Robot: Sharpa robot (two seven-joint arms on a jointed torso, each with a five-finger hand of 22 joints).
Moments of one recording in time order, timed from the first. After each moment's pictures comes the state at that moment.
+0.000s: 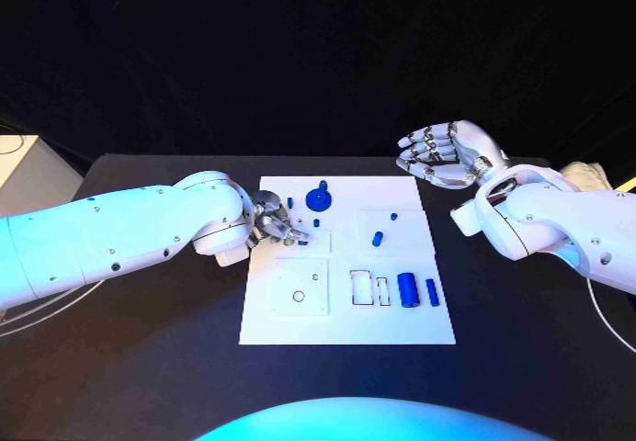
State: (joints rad) left arm 1.33 -0.72 -0.16 1.49 -0.91 -0.01 -0.57; left_hand 1.12 -0.12 0.33 0.28 0.06 0.78 0.10 0.70 0.64 1.12 0.03 1.17 0.68 1.47 -0.03 1.52 1.31 0.07 1.36 0.08 1.39 1.31; right arm 1.34 -0.90 -0.16 1.55 -0.74 -0.59 0.20; right_hand 1.35 -0.20 0.38 0.22 0.37 0.79 0.20 0.21 0.34 0.89 0.20 0.31 0.07 0.93 0.17 0.09 0.34 0.18 0.69 0.29 0.06 0.15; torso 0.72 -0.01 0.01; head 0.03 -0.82
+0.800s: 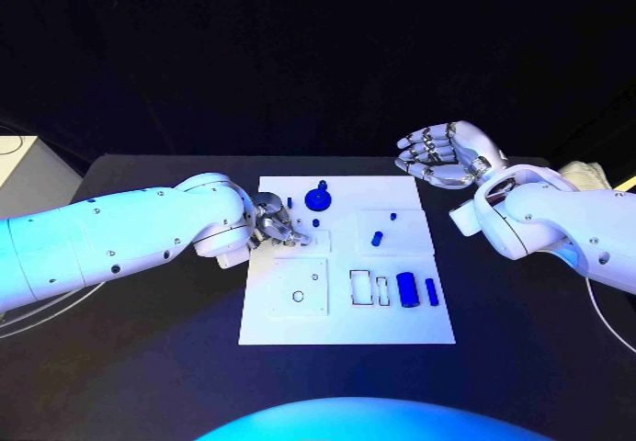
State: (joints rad) left arm 1.33 -0.72 -0.16 1.50 -0.90 -0.01 -0.57; left_hand 1.16 -0.11 0.36 0.28 0.06 0.79 0.10 0.71 0.62 1.12 0.02 1.17 0.68 1.47 -0.03 1.52 1.31 0.07 1.36 0.08 1.39 1.31; right arm 1.34 -0.90 -0.16 1.55 -0.74 -0.59 0.20; right_hand 1.34 -0.19 0.38 0.22 0.37 0.79 0.20 0.21 0.34 0.89 0.20 0.31 0.07 0.93 0.17 0.09 0.34 0.18 0.69 0.29 0.06 0.15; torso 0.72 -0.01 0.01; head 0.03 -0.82
